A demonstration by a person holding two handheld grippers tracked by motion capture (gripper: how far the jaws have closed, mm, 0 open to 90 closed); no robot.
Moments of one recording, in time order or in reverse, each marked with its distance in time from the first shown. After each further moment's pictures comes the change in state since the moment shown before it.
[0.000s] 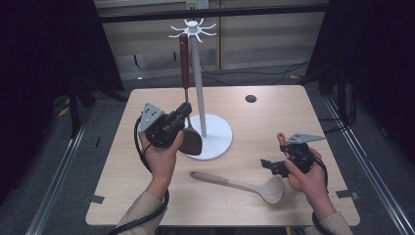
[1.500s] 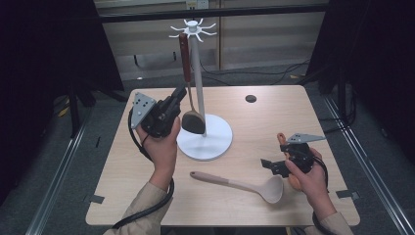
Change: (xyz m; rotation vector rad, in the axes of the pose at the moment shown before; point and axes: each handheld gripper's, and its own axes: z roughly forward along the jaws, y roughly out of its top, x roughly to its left) left arm -0.007 0.041 0.001 -0.208 0.019 0.027; right arm 0.000 0.000 0.000 0.001 0.001 -0.002
